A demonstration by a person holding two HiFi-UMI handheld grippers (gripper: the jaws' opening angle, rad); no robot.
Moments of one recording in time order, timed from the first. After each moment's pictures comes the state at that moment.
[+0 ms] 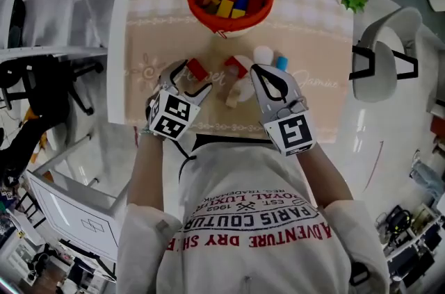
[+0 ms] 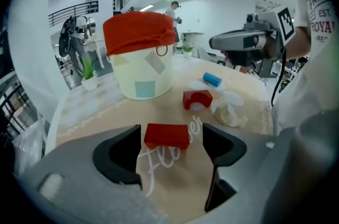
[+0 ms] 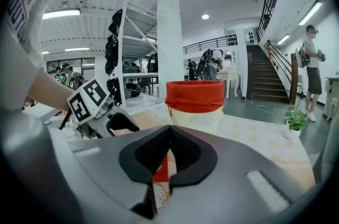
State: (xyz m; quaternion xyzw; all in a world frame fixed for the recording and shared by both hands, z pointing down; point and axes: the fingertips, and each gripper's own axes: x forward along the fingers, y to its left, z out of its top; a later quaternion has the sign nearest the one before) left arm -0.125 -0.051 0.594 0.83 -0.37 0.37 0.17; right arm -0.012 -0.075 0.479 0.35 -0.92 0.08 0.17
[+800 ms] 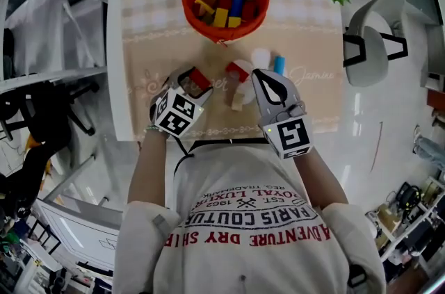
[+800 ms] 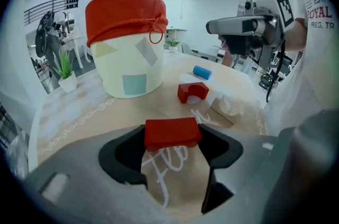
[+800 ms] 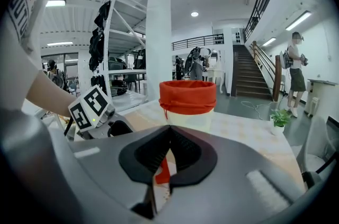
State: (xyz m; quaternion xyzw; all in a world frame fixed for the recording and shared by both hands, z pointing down) left arm -0.120 -0.057 0.615 0.87 -0.26 0.39 0.17; right arm -0.016 -0.075 0.471 0.42 -0.88 0.09 0.19
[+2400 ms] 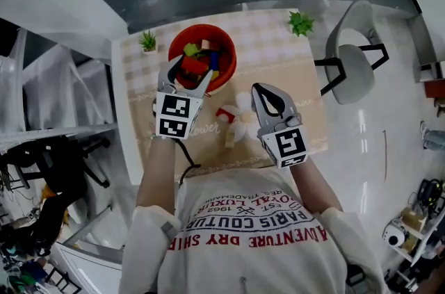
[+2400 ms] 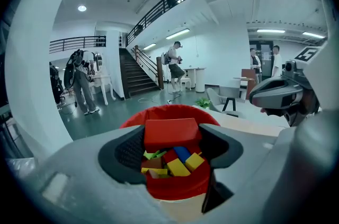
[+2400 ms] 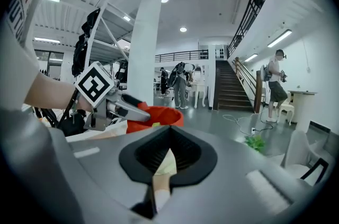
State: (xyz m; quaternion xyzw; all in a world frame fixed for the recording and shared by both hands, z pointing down) left arm -0.081 -0.224 0.422 0.88 -0.41 0.22 0.07; right arm 0.038 -0.130 0.395 0.51 -0.84 0.05 0.15
